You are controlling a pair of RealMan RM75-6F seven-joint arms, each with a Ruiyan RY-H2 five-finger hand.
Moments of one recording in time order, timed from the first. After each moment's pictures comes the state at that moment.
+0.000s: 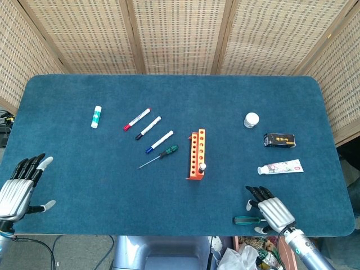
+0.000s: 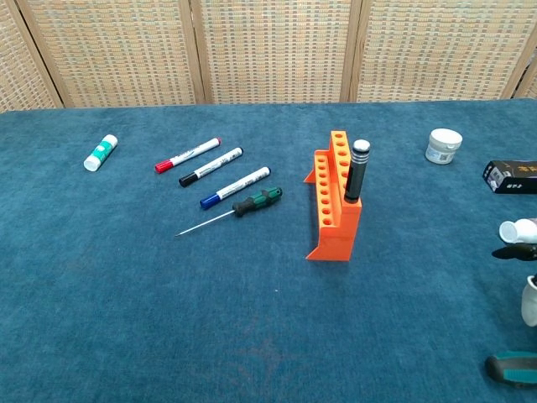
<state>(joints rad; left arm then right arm) -0.14 -0.98 0.00 -1.88 1.50 1.38 0.11 0.33 -1.27 -0.17 -1.55 -1.59 1.13 0.00</state>
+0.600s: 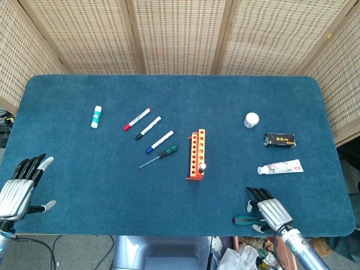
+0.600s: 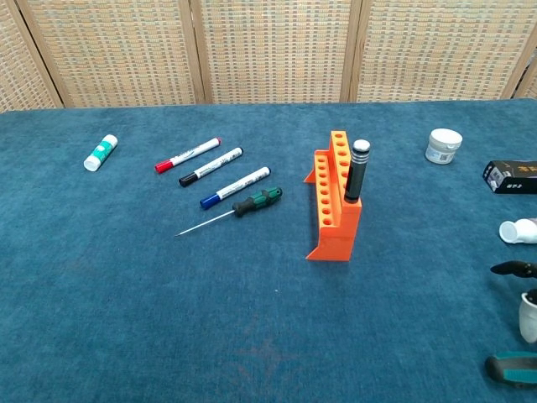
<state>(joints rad) -0.14 -0.98 0.00 -1.88 1.49 1.37 0.12 0.31 -1.35 -0.15 -1.46 -1.54 1.09 0.03</state>
